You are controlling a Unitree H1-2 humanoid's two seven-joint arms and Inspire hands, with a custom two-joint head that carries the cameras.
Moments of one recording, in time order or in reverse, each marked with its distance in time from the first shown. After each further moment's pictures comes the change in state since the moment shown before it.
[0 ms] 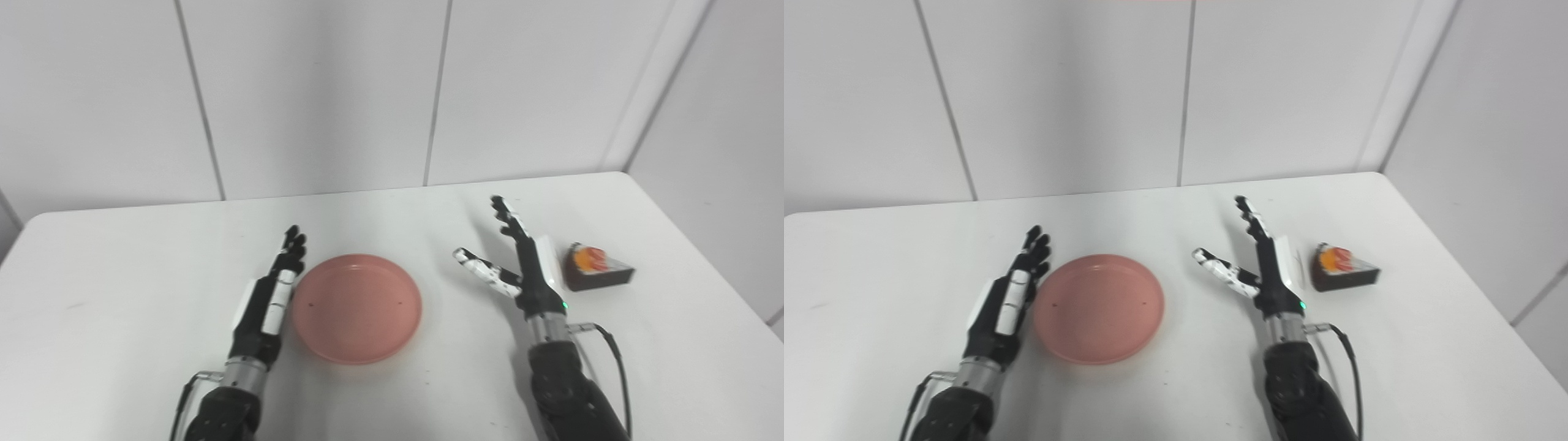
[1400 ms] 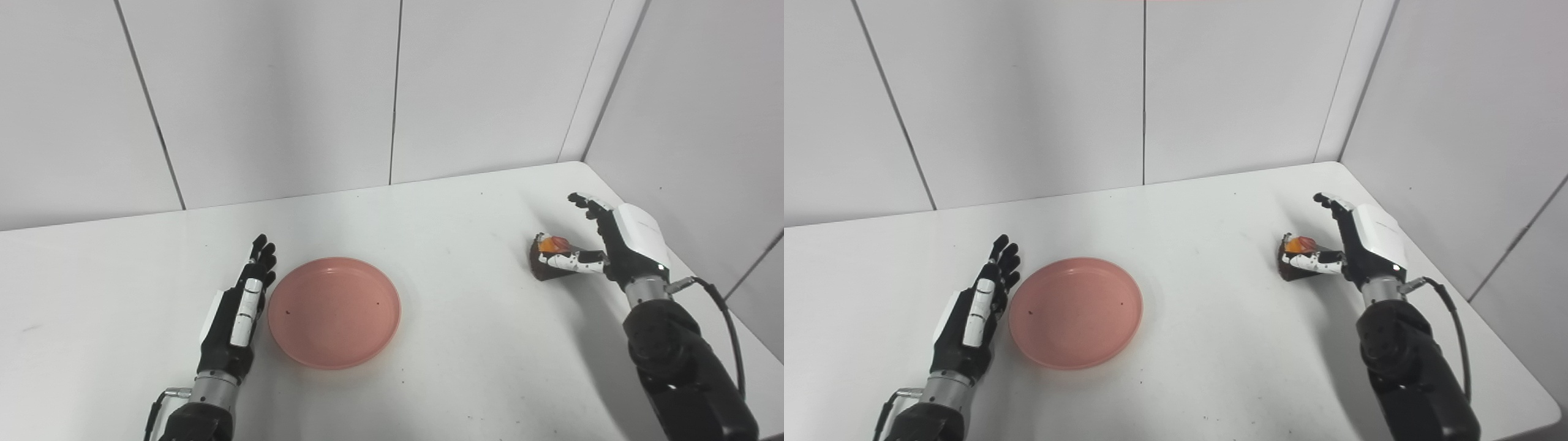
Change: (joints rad) left arm 0.003 0.005 0.002 -0.005 -0.028 0.003 -0.021; right arm 0.148 -0.323 -0.141 -0.330 -0.124 0.550 0.329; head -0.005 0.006
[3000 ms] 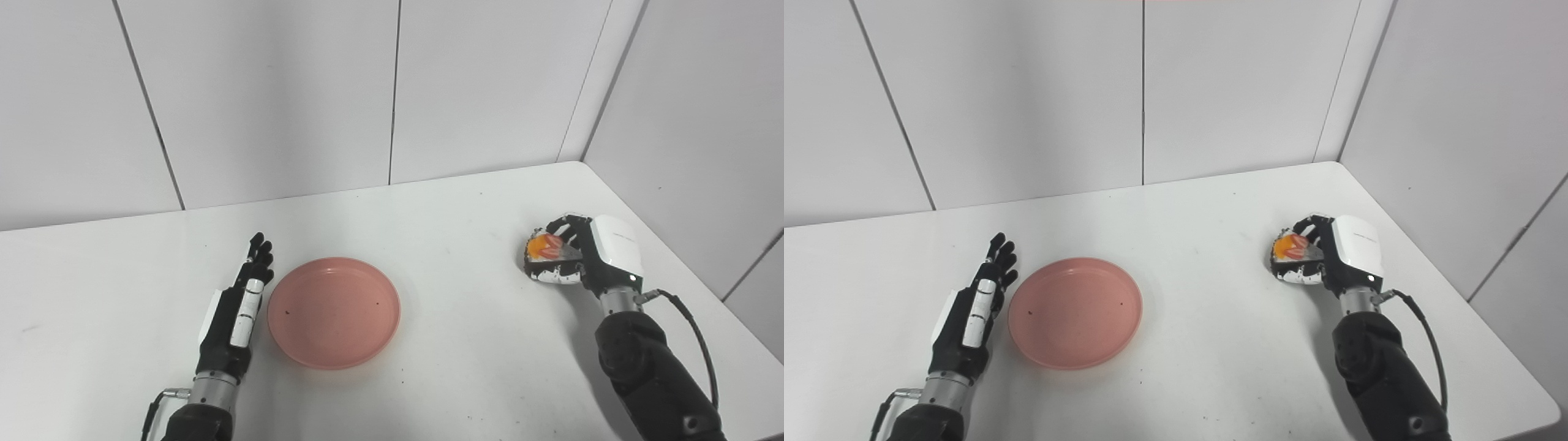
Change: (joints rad) left arm 0.002 -0.009 -0.007 0.004 0.055 -0.030 0.025; right arm -0.053 0.018 0.123 0.278 -0.046 -0.175 -0.313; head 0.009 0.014
